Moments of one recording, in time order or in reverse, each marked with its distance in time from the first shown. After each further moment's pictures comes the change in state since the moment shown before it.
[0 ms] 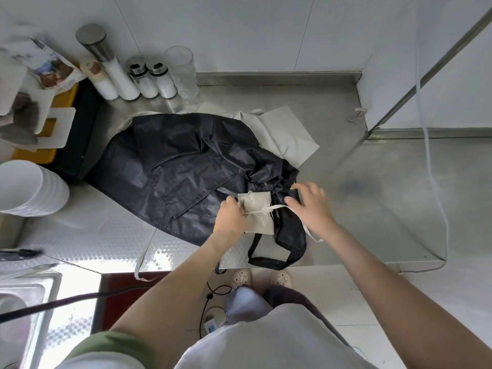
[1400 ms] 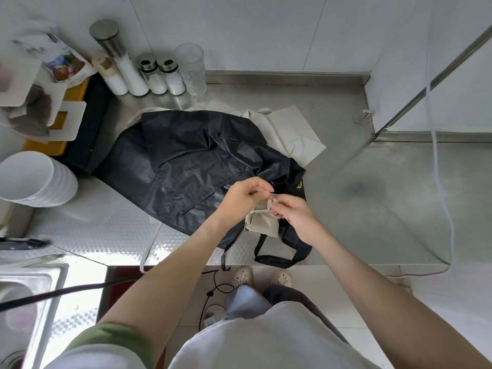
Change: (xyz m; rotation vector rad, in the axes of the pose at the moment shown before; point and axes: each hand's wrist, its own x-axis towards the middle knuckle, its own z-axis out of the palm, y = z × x) left_hand -0.001 0.016 -0.033 -0.566 -0.177 0.398; right_hand -0.015 -0.036 0.025 0.946 -0.275 0.024
